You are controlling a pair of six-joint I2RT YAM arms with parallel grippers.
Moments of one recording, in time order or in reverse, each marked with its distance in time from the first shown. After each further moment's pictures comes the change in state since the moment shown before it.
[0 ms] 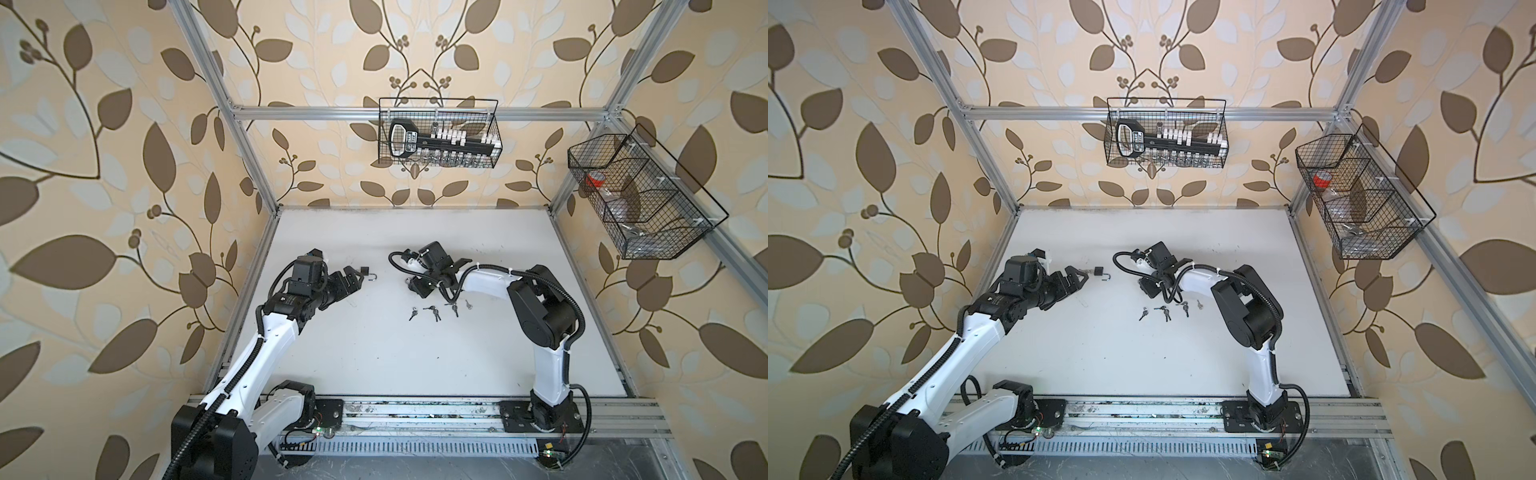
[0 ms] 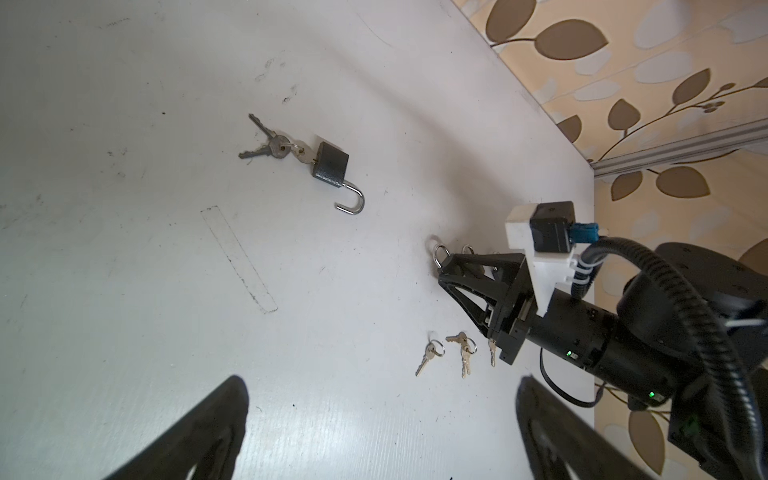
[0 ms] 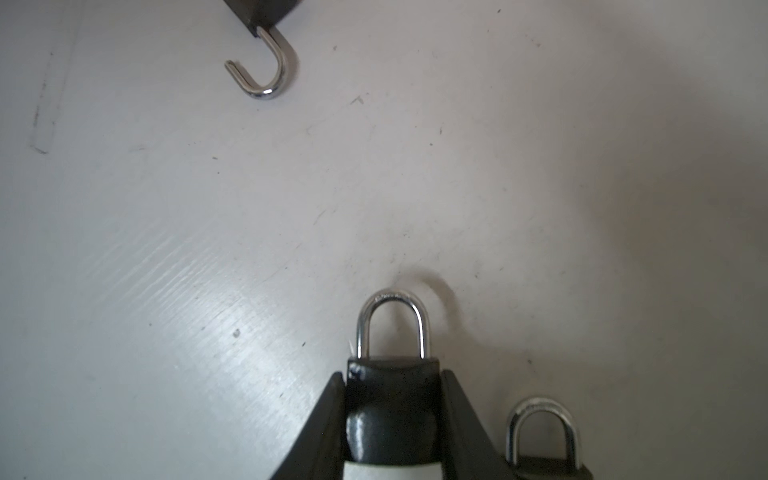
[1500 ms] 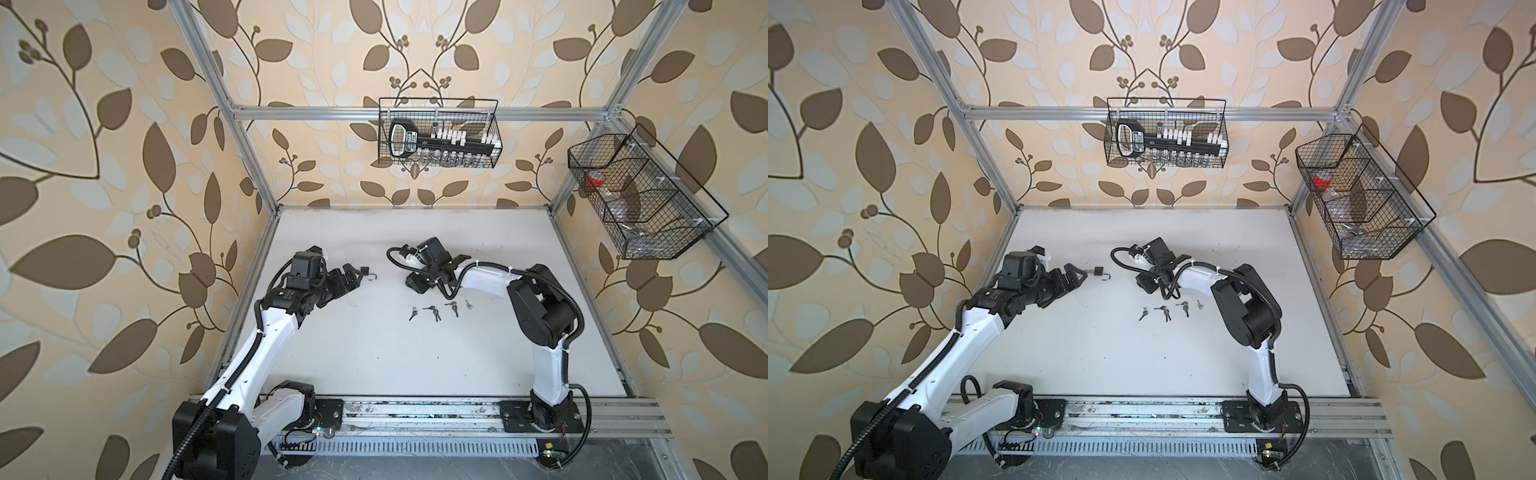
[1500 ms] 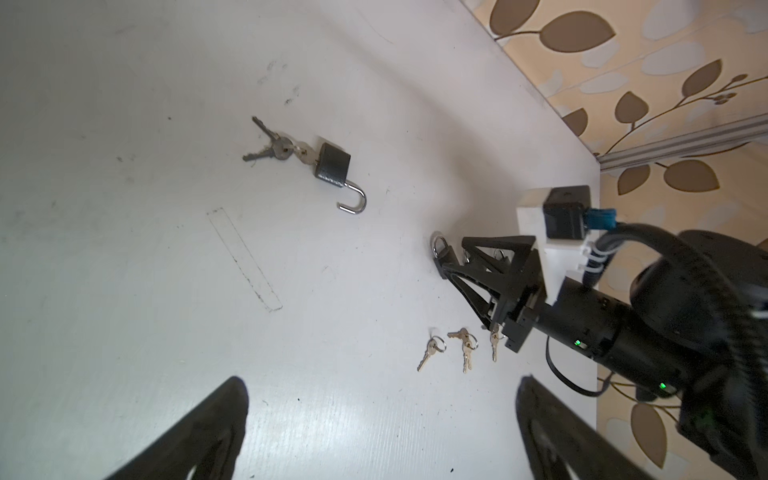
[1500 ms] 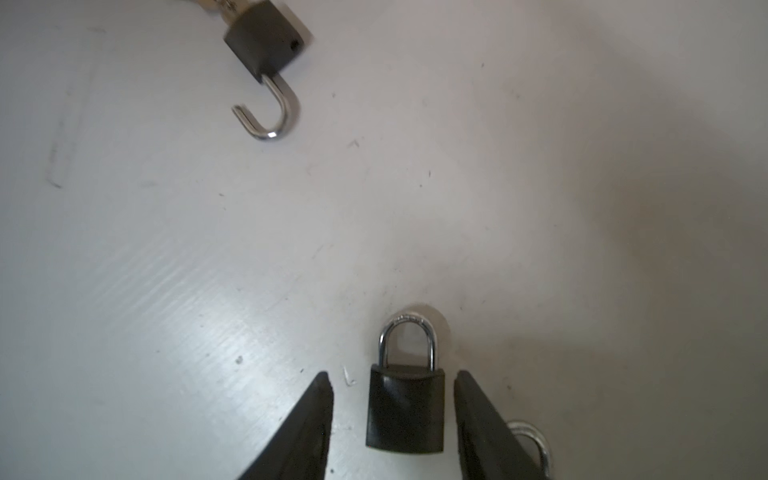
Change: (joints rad) left arm 0.035 0.050 0.087 -0.063 0.010 0.042; right arm 0.000 -0.021 0.044 0.015 -0.016 -0.003
